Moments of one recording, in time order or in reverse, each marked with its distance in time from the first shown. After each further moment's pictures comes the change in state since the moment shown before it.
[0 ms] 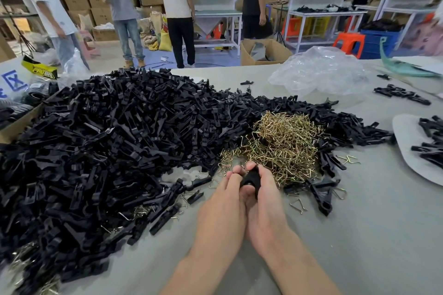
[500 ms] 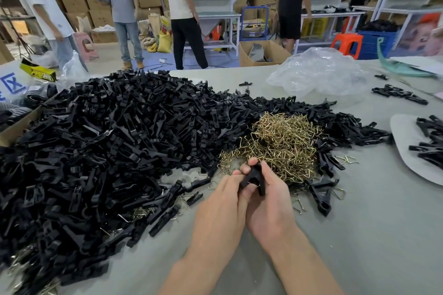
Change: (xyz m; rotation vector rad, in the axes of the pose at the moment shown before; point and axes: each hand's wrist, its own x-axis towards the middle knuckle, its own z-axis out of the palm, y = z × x) left_hand -0.003 -0.002 -0.006 -0.091 0.069 0.100; right_hand 0.004 -0.010 -0.005 0.010 -0.090 -0.026
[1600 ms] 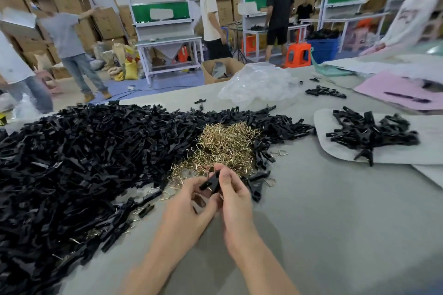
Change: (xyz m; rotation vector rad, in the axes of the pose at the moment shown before) left_hand -0.006 0.026 0.010 -0.221 0.022 0.038; right_hand -0.039 -0.028 -0.031 -0.439 0.122 -0.316
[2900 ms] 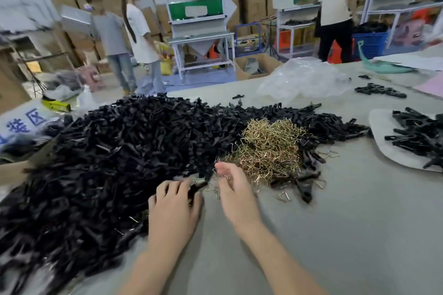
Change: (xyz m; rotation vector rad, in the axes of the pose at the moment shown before) left_hand -0.008 -0.068 -0.062 0.795 0.228 -0.093; right_hand 0.010 0.040 0.053 -0.737 -0.169 -0.233
